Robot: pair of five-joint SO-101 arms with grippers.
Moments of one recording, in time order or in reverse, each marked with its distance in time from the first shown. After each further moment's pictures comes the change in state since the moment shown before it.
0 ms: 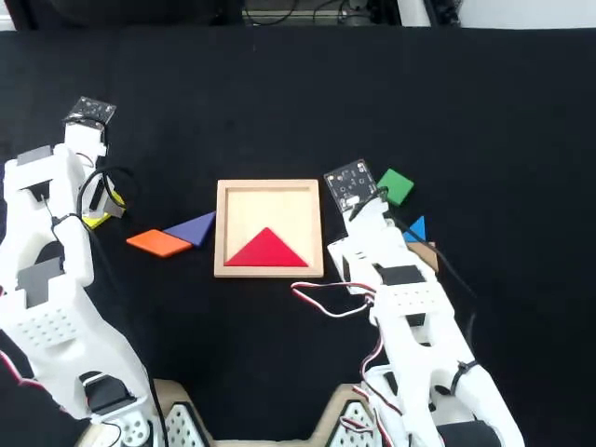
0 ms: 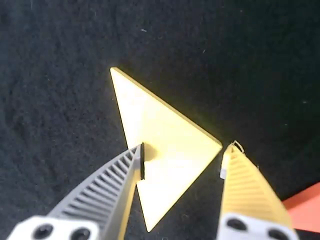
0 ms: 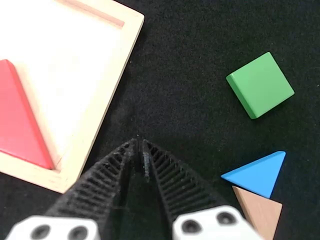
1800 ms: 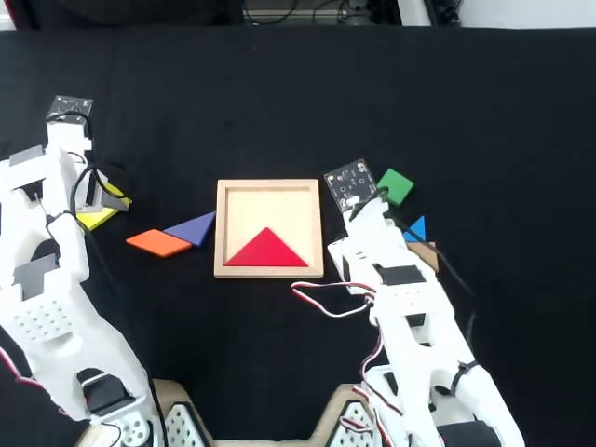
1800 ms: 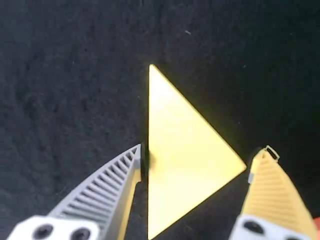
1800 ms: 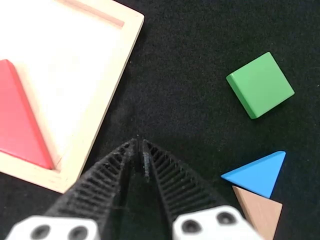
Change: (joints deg) left arm -1.8 3.3 -3.4 -0.2 9.3; right arm 0.0 0.0 0.0 0.0 0.0
